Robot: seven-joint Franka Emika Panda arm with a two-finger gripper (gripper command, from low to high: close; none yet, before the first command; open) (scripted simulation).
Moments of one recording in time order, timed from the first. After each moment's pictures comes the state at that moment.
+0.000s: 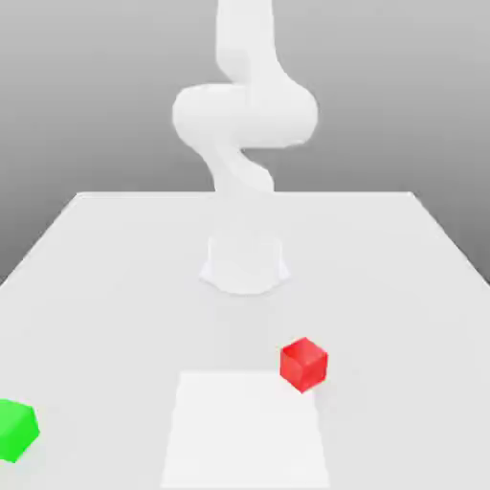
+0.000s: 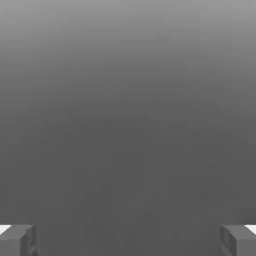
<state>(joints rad) 0.03 -0.74 0.00 -2.37 0.00 2.35 0.76</state>
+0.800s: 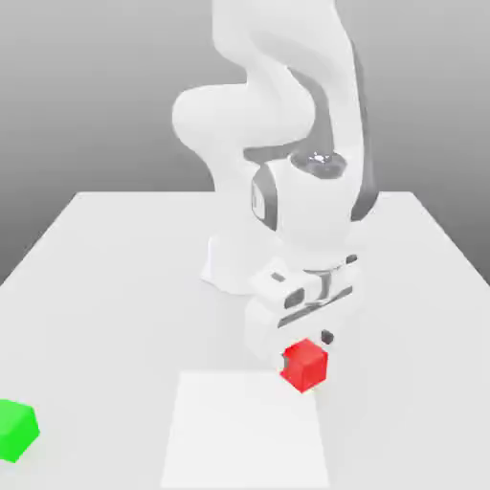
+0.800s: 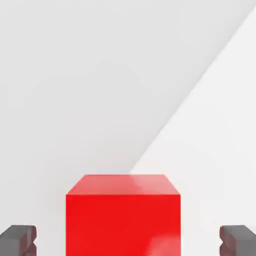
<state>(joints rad) 0.26 0.16 0.01 -2.92 -0.02 3.08 0.42</state>
